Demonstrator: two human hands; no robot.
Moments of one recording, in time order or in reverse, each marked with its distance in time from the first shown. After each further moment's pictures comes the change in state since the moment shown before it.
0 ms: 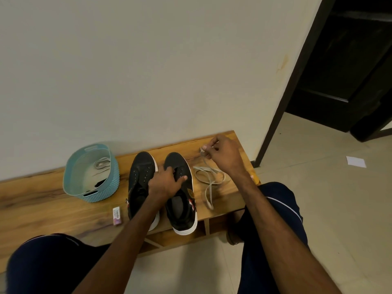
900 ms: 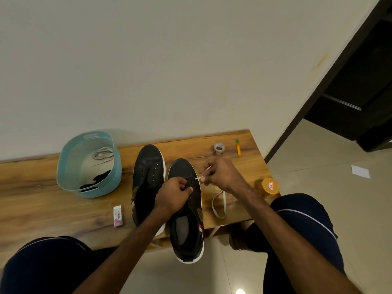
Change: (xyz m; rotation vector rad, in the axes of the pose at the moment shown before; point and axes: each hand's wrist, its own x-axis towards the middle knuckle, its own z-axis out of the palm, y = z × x) left_hand -0.003 -0.029 0.028 -0.603 -0.092 -0.047; right_hand -0.002 0.017 0.069 -0.174 -0.417 0.147
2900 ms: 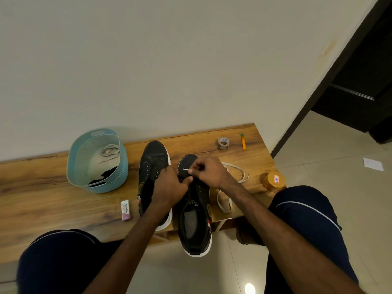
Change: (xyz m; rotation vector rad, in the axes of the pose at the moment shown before) left_hand 0.000 -0.004 -0.017 0.216 0.158 0.028; right_hand 0.014 -0.005 0.038 -0.056 -0.020 -0.171
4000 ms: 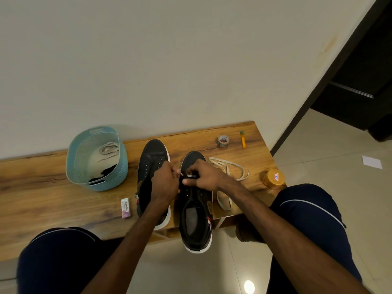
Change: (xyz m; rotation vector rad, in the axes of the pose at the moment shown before) left_hand -0.003 -0.003 -0.002 -0.286 0.118 -0.022; right_hand 0.000 -0.001 0.008 -0.194 -0.289 0.033
